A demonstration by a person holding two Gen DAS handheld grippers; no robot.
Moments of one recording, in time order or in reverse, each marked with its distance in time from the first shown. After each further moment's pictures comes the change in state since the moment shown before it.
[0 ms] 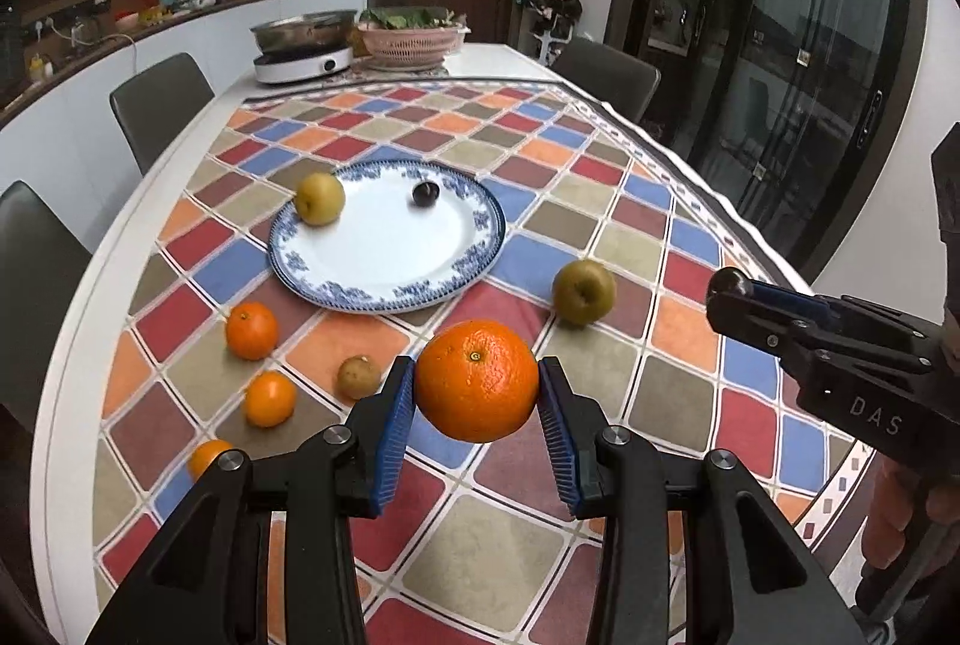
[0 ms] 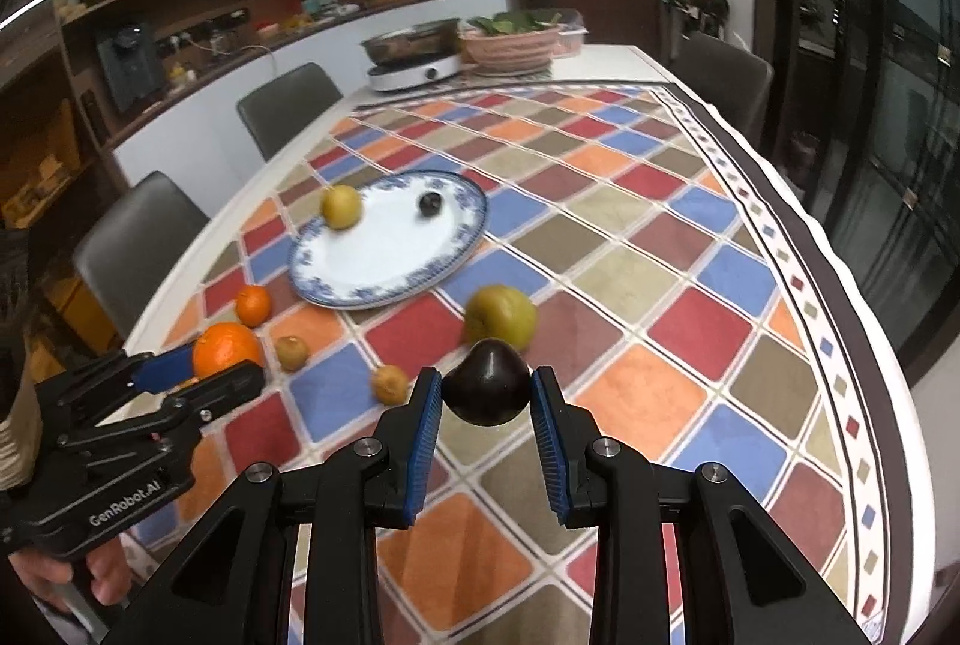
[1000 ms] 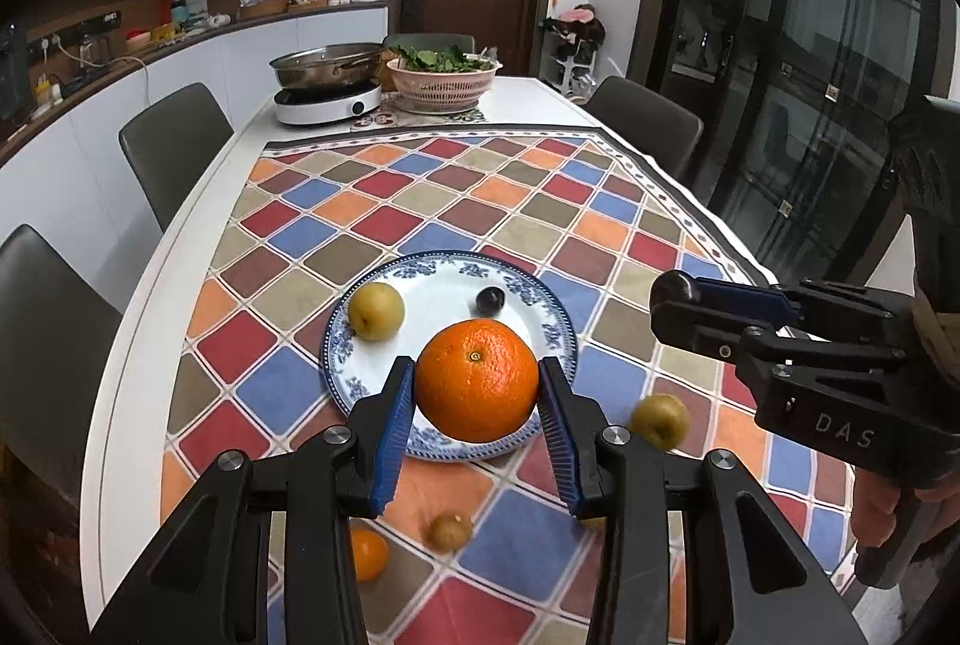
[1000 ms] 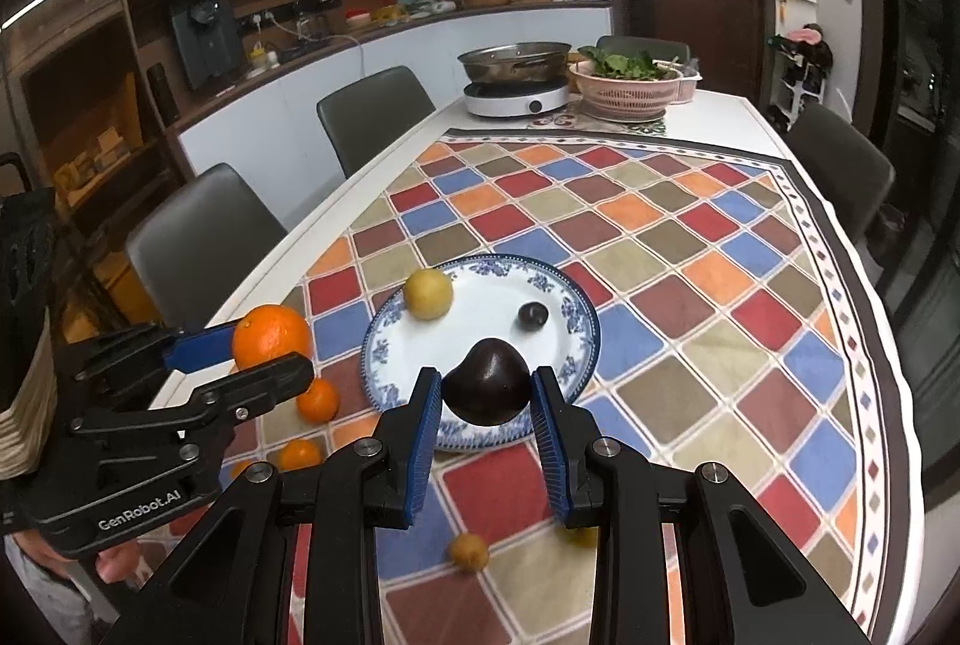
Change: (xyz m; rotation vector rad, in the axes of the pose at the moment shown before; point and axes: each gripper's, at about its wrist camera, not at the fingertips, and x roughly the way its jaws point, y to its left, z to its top) left arm 0.030 0.053 0.091 -0.009 -0.027 0.035; right arm 0.055 0.048 0.108 -0.160 0.005 0.155
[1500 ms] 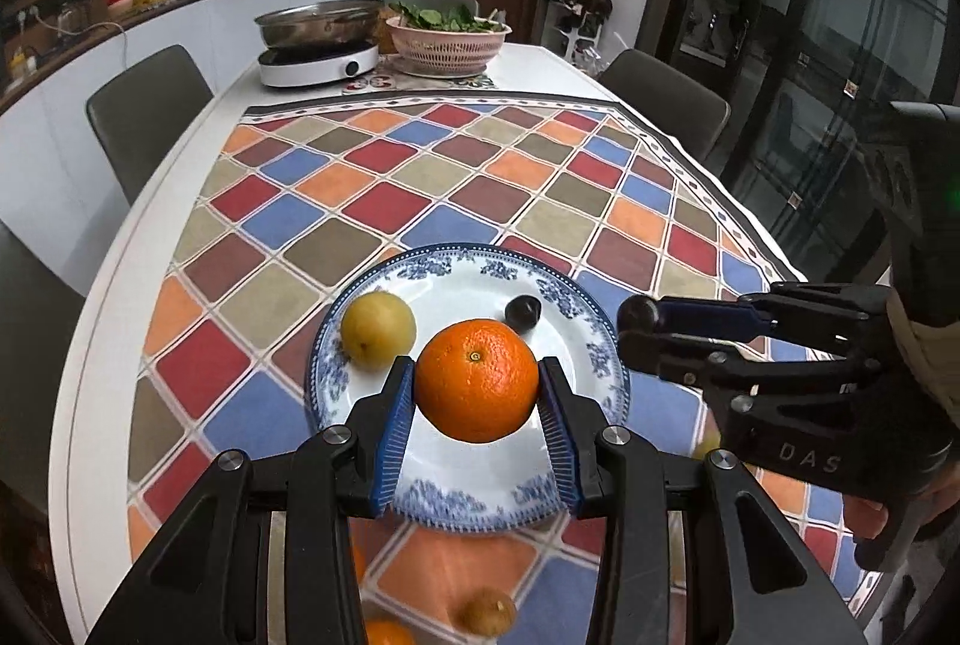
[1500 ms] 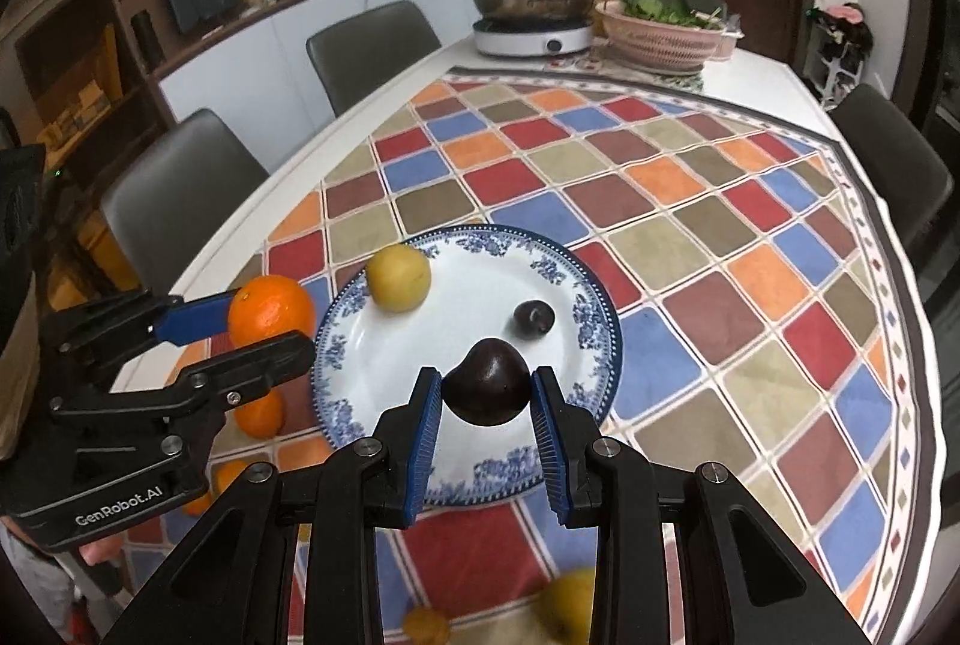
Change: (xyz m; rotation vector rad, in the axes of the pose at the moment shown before) left arm 0.080 0.032 0.024 -0.018 0.082 -0.042; right arm 0.095 -0.015 0.029 -0.050 0.156 0.033
